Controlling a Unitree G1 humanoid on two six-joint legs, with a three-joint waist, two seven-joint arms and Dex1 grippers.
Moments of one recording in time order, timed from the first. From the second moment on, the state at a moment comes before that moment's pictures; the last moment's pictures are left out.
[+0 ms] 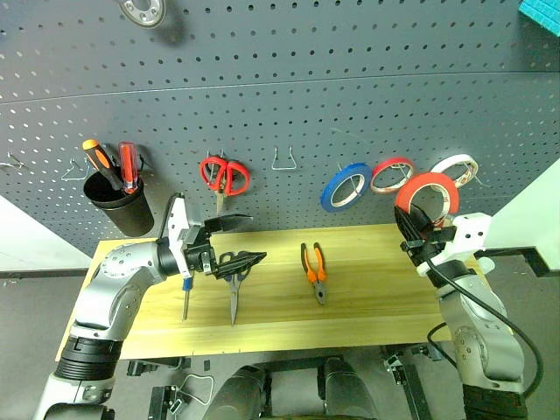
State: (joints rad) left arm -0.22 0.55 0.03 -0.17 -0.60 0.32 -1.08; right arm 0.00 -0.30 -0.23 -0.27 0.40 0.20 0.34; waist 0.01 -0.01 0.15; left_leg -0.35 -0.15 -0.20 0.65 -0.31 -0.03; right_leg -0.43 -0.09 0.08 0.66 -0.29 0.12
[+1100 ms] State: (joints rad) left arm -0.21 0.56 0.05 -0.21 -0.60 0.33 -1.04; right arm -0.18 -0.28 -0.19 0.10 0.26 0.09 0.31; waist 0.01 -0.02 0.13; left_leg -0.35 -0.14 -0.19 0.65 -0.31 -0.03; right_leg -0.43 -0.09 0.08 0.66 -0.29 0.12
